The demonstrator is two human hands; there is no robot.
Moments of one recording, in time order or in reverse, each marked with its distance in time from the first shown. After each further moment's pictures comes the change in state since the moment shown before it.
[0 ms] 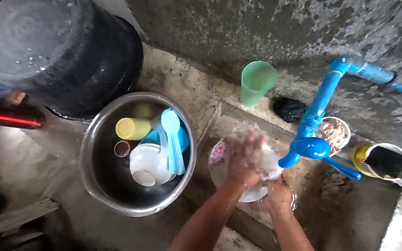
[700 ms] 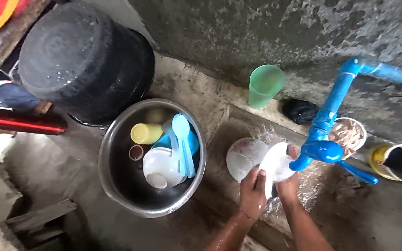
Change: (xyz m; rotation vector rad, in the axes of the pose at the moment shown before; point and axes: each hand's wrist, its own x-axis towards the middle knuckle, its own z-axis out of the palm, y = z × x) left_hand -0.062 0.027 -0.014 -1.012 0.206 -0.358; right_hand 0.028 0.020 -0.015 -0.539 -0.133 -0.315
